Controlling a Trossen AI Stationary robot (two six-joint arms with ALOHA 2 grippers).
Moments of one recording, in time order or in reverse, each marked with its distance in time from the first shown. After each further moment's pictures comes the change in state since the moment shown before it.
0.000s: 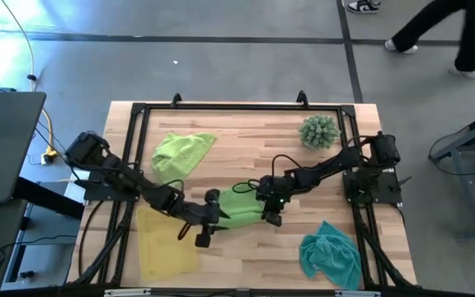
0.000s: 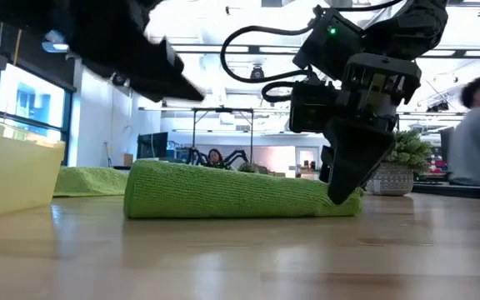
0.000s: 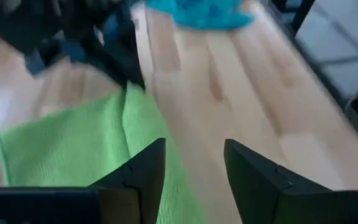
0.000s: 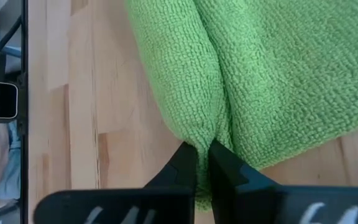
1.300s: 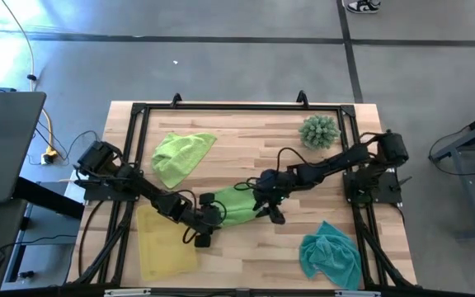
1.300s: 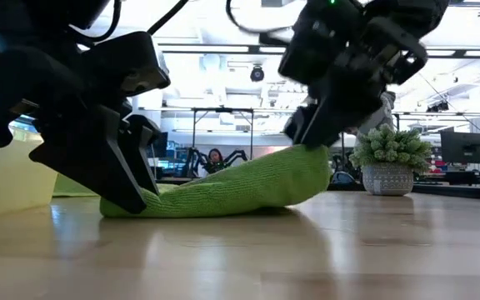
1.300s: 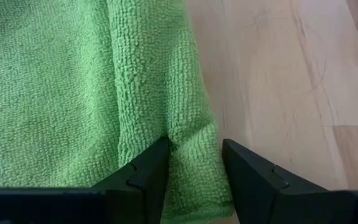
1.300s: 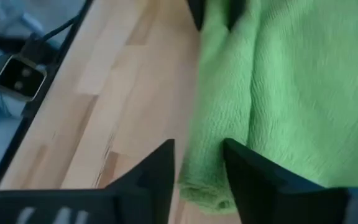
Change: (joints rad) left arm -0.029 0.166 0.005 -0.187 0.006 -0.186; right arm -0.013 -0.087 0.030 0.054 0.020 -0.390
